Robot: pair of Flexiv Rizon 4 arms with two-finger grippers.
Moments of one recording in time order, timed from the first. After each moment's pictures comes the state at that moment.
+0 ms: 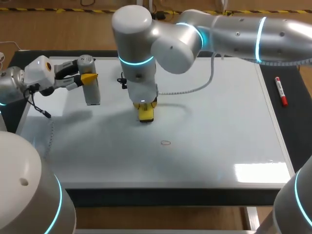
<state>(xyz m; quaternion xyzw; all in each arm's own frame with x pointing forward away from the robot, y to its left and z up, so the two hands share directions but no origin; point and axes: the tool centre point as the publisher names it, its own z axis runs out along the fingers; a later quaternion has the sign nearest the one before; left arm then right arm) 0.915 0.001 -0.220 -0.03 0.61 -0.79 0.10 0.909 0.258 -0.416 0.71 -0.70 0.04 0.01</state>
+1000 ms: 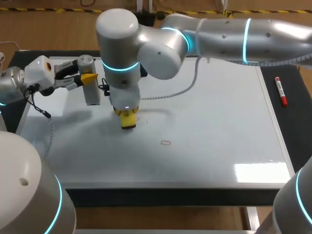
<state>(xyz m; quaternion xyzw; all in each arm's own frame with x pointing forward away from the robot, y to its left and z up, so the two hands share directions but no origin) 0.915 0.001 -0.220 -0.03 0.61 -0.79 0.10 0.876 0.326 -0.411 0.76 -0.65 0.02 -0.02</state>
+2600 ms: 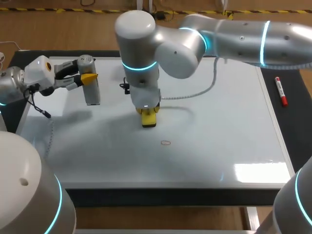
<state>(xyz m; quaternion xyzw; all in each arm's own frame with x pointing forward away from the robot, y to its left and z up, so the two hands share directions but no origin) 0.915 0.001 -0.220 -0.03 0.61 -0.79 0.10 0.891 0.250 -0.423 0.72 -0.70 0.04 0.01</state>
